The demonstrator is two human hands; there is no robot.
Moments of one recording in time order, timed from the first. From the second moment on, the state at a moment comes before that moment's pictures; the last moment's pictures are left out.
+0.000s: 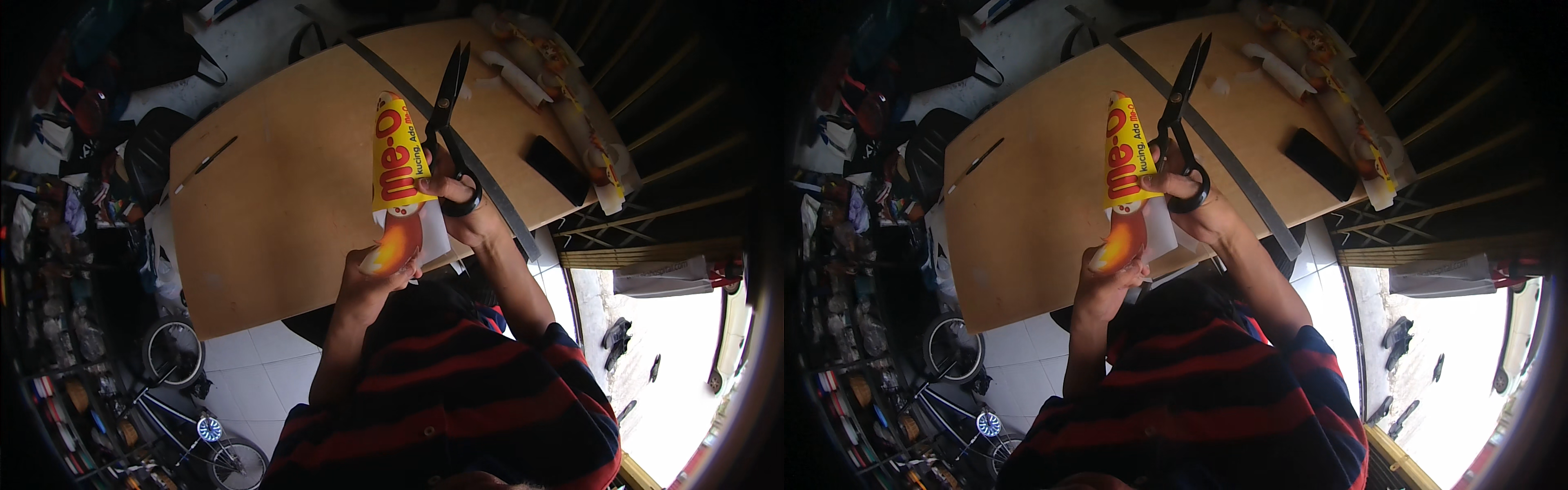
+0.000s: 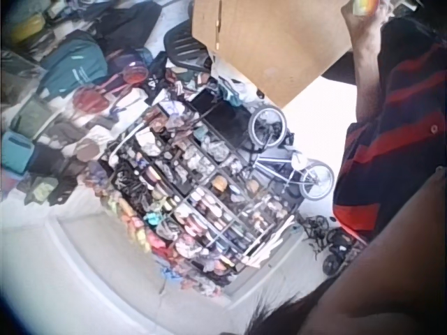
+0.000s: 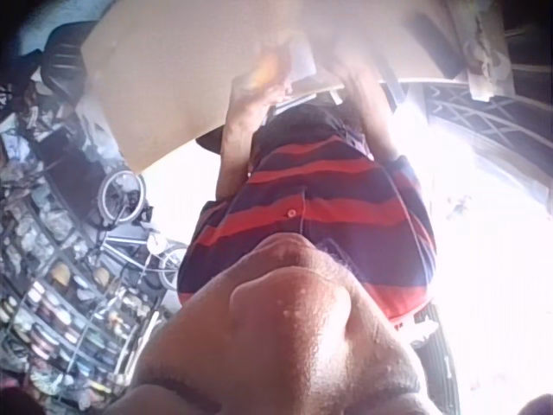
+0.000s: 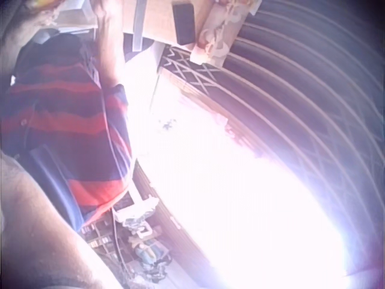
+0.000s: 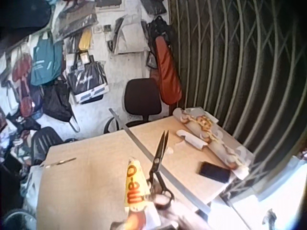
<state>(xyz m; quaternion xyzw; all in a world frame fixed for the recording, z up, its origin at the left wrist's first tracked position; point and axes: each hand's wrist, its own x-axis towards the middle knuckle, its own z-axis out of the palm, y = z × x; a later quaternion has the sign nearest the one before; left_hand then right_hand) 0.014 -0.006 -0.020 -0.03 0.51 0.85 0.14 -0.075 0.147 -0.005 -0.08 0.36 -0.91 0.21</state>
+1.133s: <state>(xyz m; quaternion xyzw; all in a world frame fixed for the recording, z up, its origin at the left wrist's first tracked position) -0.038 -0.010 -0.025 0.14 0.59 0.77 0.19 -0.098 0.180 -0.005 -0.17 0.53 -0.81 0.15</state>
